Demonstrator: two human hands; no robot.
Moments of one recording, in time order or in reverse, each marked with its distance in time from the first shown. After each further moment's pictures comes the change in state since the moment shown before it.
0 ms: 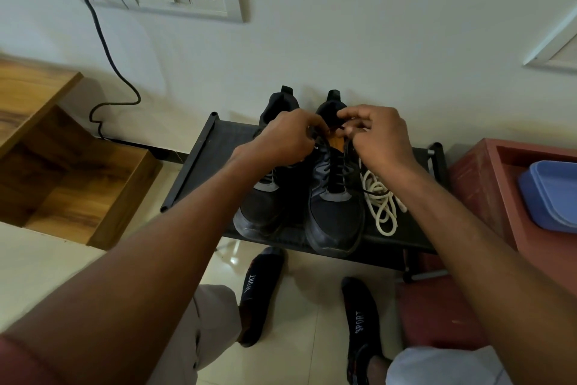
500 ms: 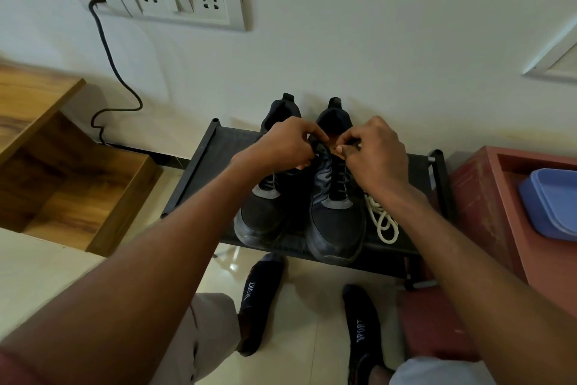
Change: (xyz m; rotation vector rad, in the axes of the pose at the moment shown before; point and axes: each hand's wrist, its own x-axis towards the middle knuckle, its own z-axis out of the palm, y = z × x) left_hand 0.000 -0.005 0.000 -0.206 -0.063 -0.118; right_hand -0.004 0.017 0.016 -0.398 0.057 -0.140
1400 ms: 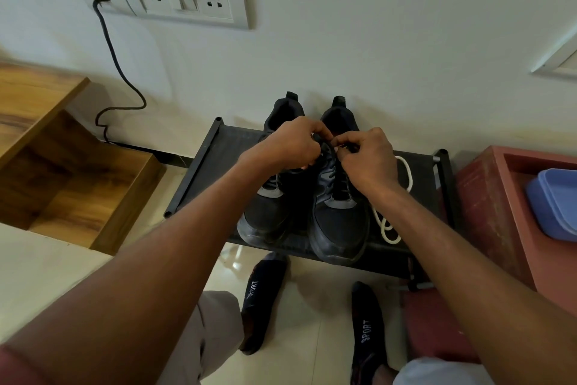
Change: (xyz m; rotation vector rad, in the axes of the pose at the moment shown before) left_hand 0.006 0.002 0.003 0.020 -0.030 -0.010; right_hand 0.005 0.007 0.031 0.187 -0.035 0.141
